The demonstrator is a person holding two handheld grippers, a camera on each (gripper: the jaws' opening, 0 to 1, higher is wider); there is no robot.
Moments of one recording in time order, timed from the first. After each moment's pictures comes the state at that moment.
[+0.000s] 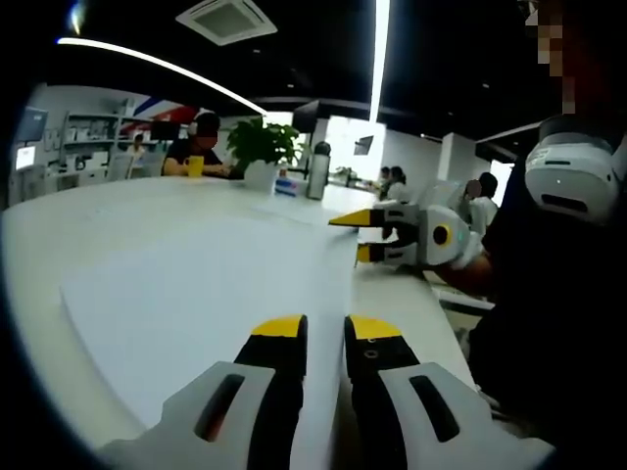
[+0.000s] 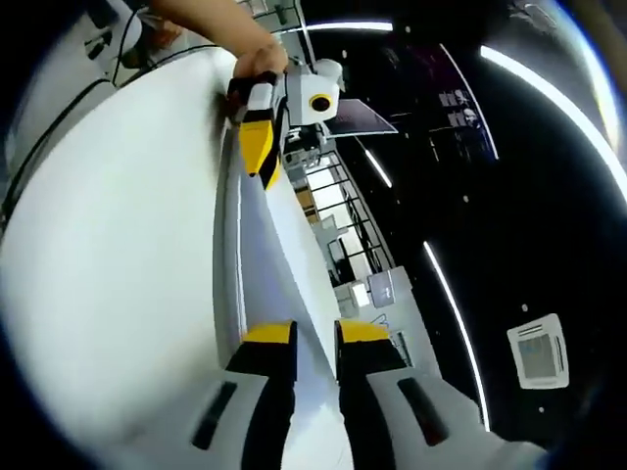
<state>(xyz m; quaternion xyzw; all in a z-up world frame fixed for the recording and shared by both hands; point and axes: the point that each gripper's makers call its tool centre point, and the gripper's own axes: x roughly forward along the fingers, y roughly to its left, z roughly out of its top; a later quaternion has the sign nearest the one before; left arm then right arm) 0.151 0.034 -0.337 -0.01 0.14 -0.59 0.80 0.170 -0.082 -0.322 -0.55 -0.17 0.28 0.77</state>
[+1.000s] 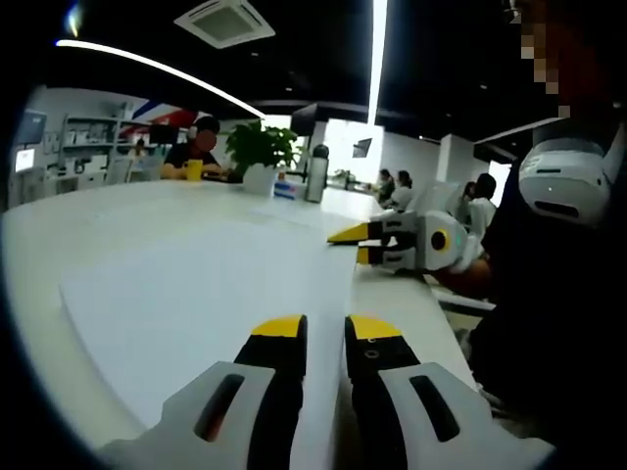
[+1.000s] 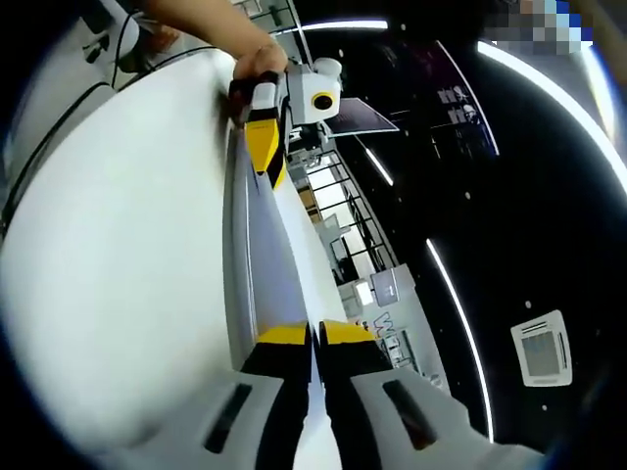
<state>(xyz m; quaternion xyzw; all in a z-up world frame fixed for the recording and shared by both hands) 0.153 0.037 -0.337 -0.01 0.13 -0.59 0.80 0.170 -0.074 -0.329 -0.56 -0.17 0.29 0.76</state>
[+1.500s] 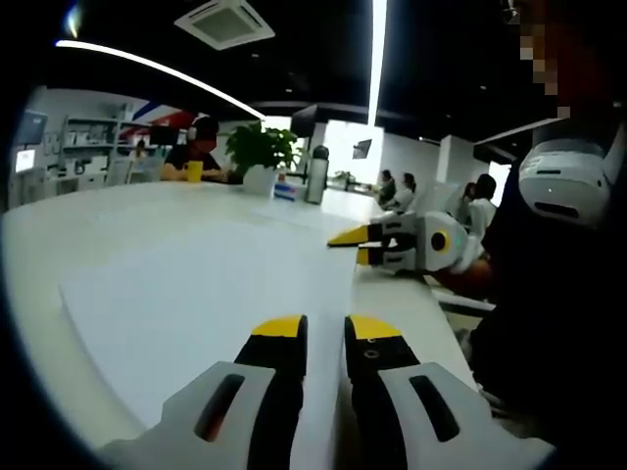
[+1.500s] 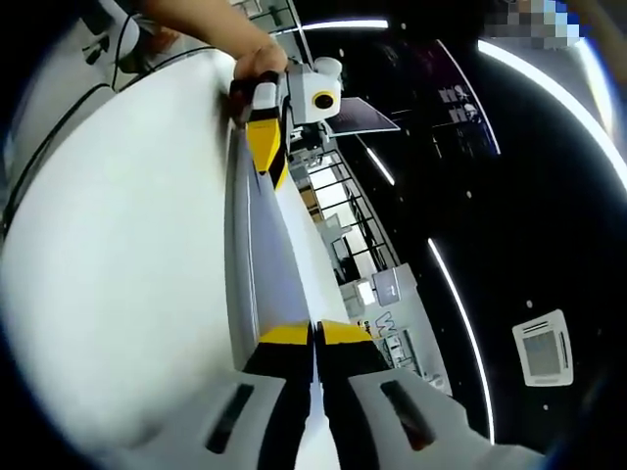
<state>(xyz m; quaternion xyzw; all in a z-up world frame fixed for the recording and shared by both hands) 0.152 0.036 -0.337 -0.01 0.13 -0.59 0.80 0.168 -0.075 -0.330 -0.56 -0.16 0.29 0.76</state>
